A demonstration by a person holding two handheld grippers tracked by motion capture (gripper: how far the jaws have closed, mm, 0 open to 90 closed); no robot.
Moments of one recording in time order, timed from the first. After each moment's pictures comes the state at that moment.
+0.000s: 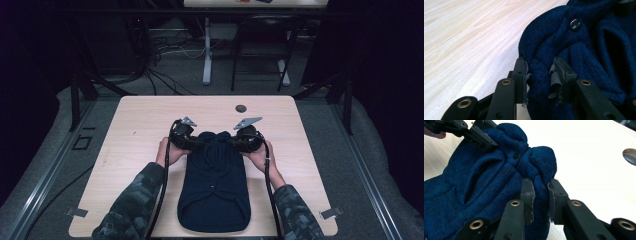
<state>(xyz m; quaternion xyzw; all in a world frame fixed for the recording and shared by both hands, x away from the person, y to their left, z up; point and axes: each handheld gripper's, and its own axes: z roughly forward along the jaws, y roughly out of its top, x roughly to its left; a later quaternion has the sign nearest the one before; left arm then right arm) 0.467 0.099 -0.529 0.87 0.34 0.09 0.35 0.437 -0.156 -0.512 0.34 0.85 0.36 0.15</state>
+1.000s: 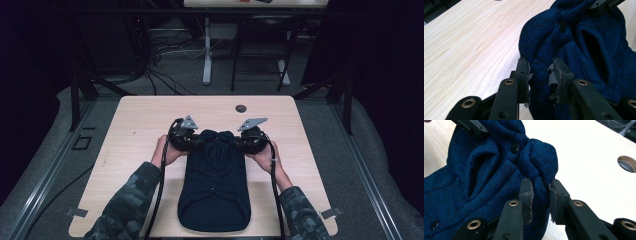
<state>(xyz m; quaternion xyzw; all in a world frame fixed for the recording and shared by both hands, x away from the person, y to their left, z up) 0.442 0.098 -0.497 0.88 0.25 0.13 0.37 0.425 -0.167 -0.501 0.31 0.86 0.37 0.16</state>
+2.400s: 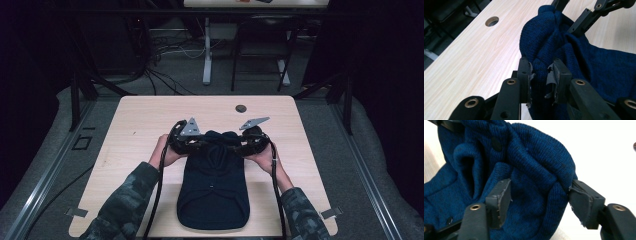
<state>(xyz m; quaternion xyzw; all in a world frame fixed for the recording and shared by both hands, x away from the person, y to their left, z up) 0.420 0.091 -0.480 0.89 0.15 0.18 0.39 0.431 -0.171 -0.509 0.34 0.85 0.37 0.11</state>
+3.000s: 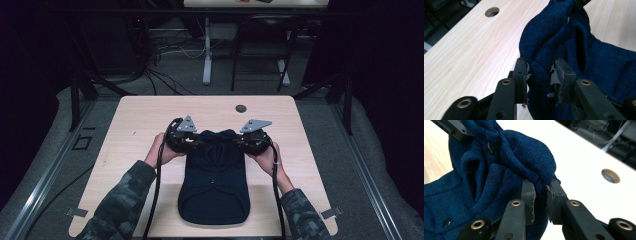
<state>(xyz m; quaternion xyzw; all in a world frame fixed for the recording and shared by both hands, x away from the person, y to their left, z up) 0.427 0.102 -0.476 0.90 0.19 0.15 0.37 0.409 -0.168 -0.491 0.30 0.84 0.40 0.22</state>
